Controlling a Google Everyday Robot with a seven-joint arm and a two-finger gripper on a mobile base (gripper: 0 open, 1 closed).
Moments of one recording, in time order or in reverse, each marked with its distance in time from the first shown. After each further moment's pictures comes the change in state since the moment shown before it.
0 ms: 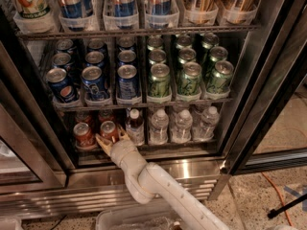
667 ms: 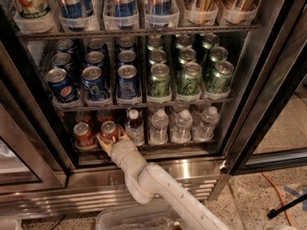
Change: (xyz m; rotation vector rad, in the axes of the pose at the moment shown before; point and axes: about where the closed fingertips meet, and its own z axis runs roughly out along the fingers) arm 0.000 0.000 0.000 0.000 0.000 0.000
